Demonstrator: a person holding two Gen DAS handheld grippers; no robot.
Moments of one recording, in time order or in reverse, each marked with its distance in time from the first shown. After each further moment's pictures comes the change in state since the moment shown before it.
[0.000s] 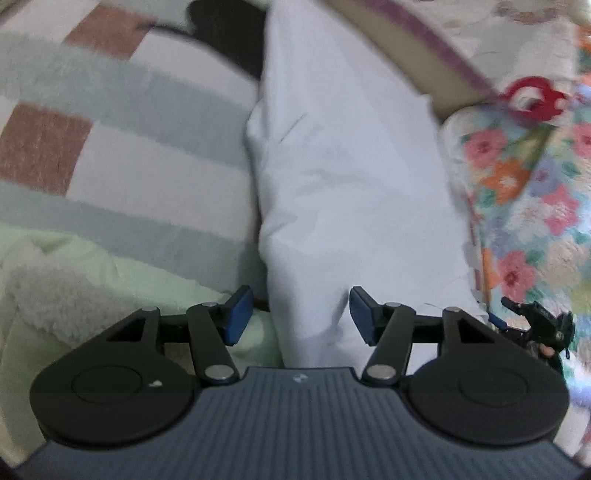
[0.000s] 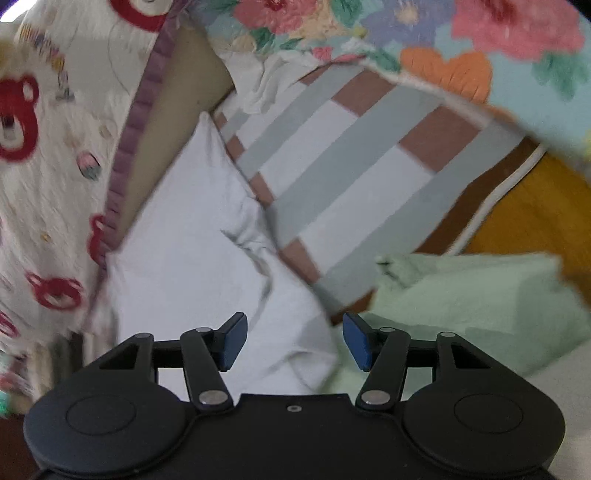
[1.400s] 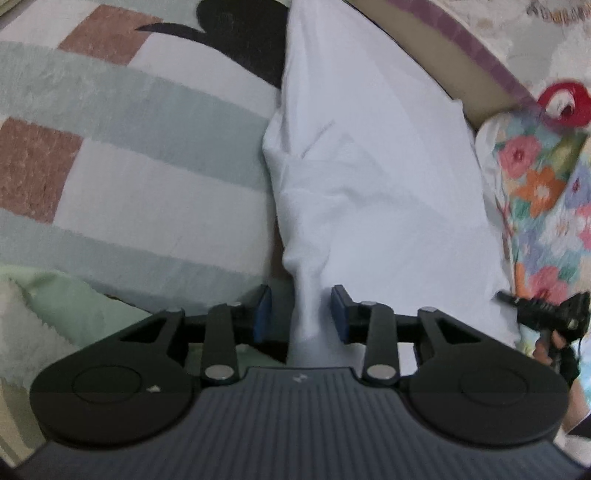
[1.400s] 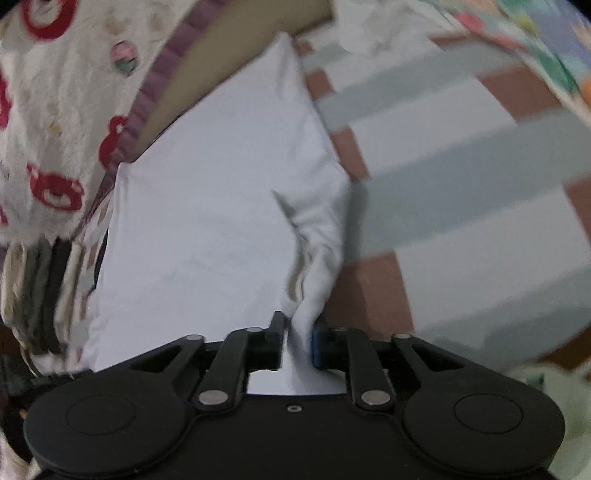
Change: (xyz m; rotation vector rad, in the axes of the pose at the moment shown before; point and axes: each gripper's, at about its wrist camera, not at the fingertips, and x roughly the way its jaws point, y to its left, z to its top) left arm 0.032 0.000 0.014 0.054 -0.032 0.074; right arm 0.103 0.055 0.033 -0.332 0.182 0.007
